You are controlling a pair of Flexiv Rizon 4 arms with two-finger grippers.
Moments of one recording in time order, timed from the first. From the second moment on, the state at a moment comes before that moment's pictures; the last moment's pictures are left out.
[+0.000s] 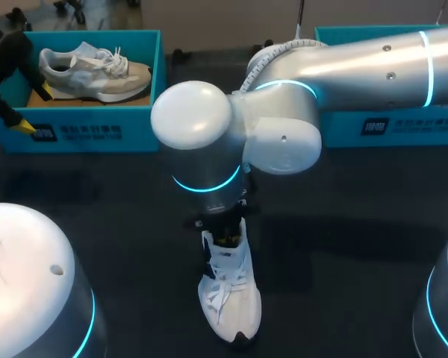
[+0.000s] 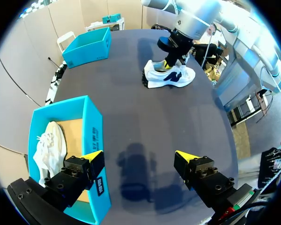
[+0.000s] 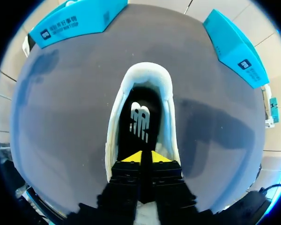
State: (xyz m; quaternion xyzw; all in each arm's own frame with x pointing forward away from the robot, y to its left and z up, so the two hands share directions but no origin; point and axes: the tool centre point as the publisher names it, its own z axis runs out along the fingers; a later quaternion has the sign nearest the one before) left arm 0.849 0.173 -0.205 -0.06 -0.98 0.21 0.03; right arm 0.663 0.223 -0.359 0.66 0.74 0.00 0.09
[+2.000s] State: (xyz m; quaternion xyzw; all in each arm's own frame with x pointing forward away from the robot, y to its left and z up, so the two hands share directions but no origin) left arm 0.849 0.173 -0.205 -0.06 -0.98 0.21 0.03; right arm 0.613 0.220 -0.323 0.62 0.78 -0.04 0.10
